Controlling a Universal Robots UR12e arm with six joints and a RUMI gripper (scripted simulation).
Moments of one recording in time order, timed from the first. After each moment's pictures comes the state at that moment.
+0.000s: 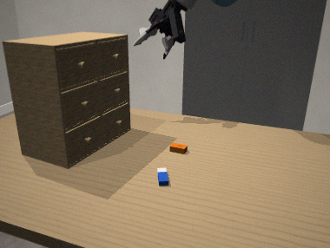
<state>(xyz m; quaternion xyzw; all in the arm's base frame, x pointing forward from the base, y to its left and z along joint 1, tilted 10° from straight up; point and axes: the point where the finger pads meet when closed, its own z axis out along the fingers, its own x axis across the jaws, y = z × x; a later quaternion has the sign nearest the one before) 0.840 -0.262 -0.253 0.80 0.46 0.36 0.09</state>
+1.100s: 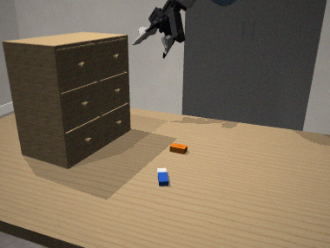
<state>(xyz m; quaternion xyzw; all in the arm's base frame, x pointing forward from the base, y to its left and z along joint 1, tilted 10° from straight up) 0.843 -0.262 -0.250 0.81 0.46 0.36 0.09</state>
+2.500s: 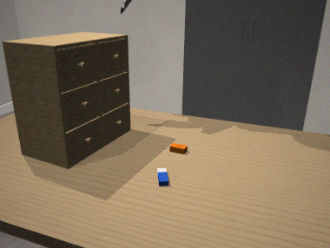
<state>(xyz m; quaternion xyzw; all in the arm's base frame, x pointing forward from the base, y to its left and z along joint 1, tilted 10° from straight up) 0.955 -0.212 -0.051 0.78 0.41 0.46 0.11</state>
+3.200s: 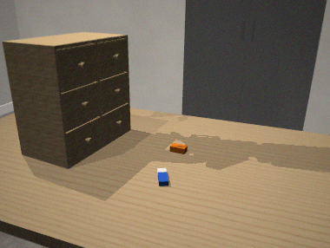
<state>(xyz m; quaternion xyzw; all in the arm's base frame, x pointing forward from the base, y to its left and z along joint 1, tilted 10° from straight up) 0.954 -0.058 0.077 0.75 0.43 0.49 0.09</state>
